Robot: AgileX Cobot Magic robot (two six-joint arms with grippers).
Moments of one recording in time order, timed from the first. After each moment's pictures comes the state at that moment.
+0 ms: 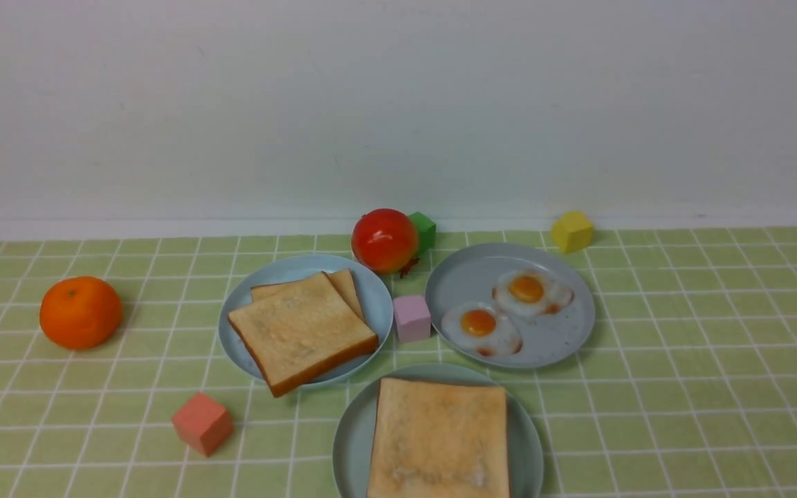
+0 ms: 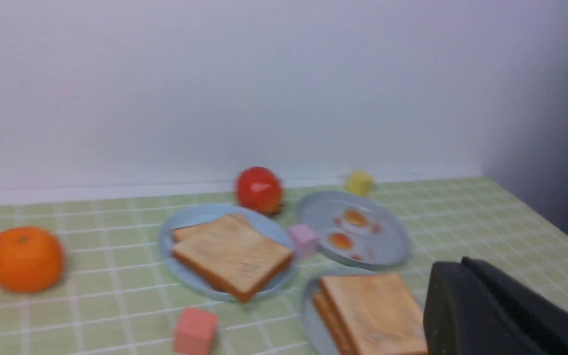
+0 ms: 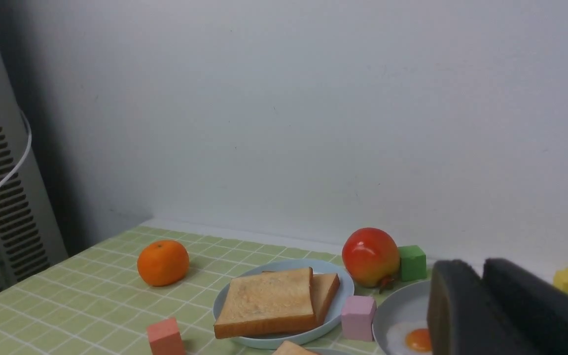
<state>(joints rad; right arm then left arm) 0.59 0.17 -0.09 0.18 -0.14 -0.06 -0.18 -0.02 -0.69 -0.23 0.88 -0.10</state>
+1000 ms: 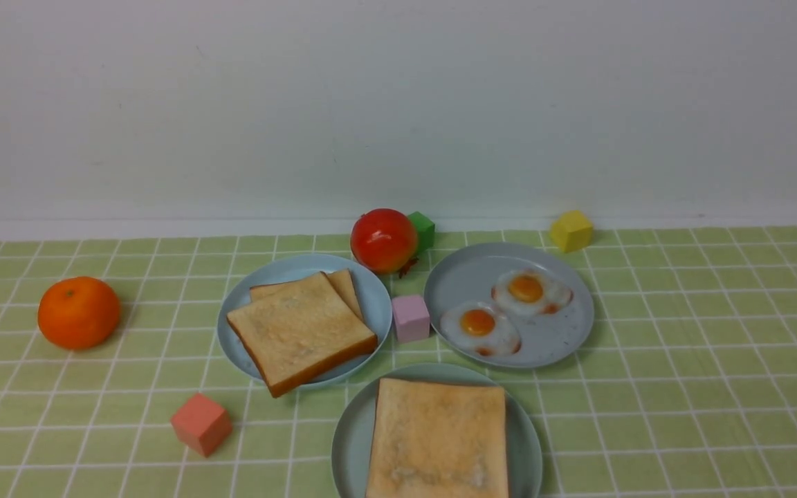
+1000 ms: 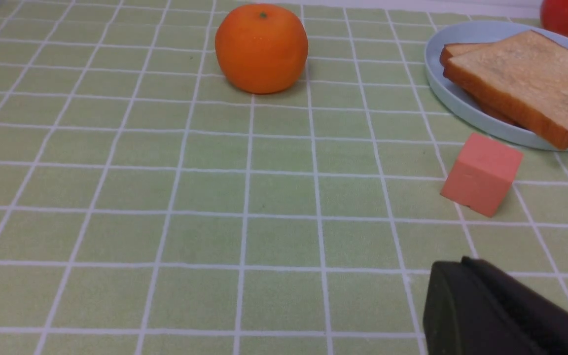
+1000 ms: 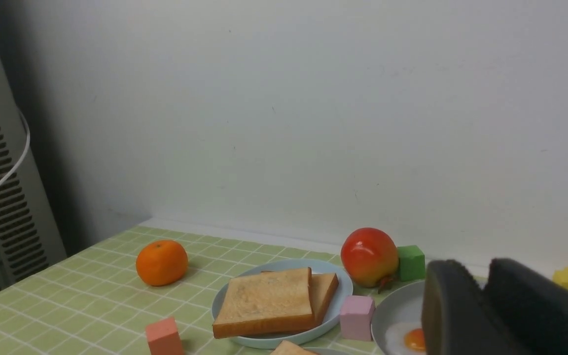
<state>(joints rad) 0.59 0.17 -0.09 0.18 -0.14 -0.06 -0.01 -0.02 0.03 -0.01 0.39 -0.08</state>
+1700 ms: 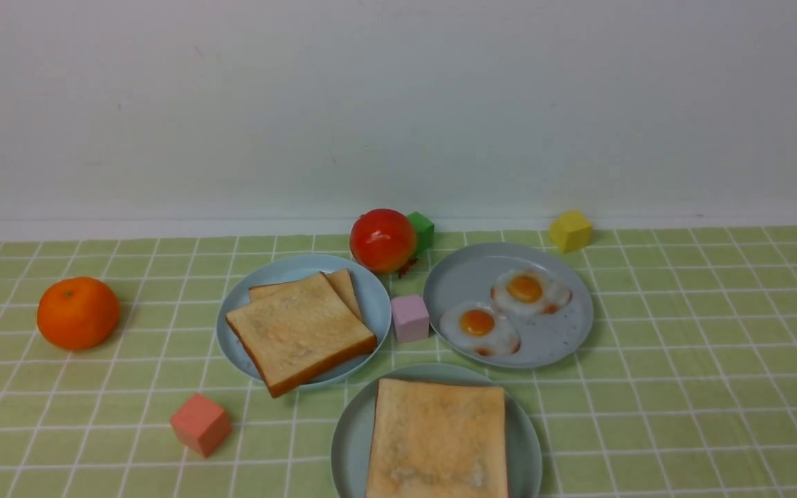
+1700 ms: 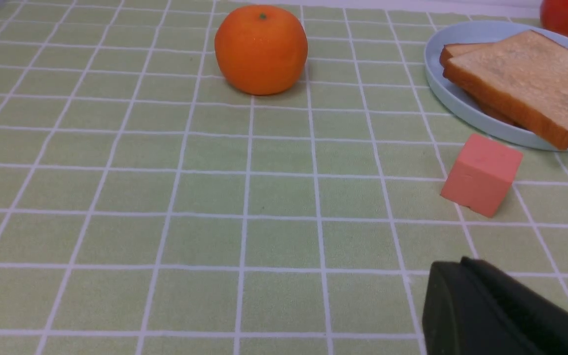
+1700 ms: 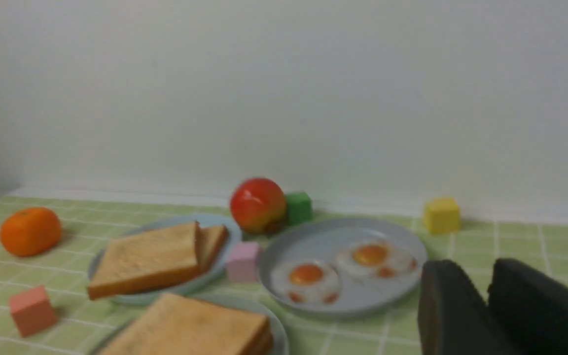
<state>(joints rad) 0.31 0.08 -0.08 0.05 0.12 0.06 -0.01 -0.02 0.03 -0.01 0.39 -0.08</state>
